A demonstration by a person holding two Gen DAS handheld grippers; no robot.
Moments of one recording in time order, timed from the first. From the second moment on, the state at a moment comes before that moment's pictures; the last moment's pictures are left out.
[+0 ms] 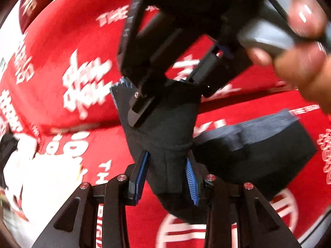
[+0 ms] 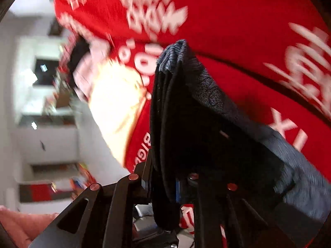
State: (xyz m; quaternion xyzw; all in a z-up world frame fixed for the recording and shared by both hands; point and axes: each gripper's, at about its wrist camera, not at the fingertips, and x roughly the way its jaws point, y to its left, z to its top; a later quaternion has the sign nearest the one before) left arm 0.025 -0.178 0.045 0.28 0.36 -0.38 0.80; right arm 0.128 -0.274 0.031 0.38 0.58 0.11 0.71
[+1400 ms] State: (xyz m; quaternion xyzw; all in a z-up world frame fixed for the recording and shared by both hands) left arm -0.063 -0.260 -0.019 0.32 0.55 -0.36 0.68; right arm -0.252 -0.404 -0.022 0.43 0.49 -0.24 0.71
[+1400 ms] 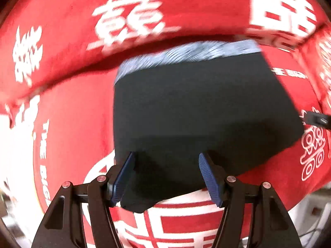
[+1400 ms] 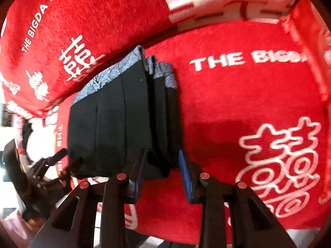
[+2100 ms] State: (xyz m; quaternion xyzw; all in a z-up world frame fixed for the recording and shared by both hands) left arm -0.044 -0.229 -0.020 0.31 0.60 -0.33 0.65; right arm -0.215 -0.373 -0.036 0.39 0.54 -0.26 0.70
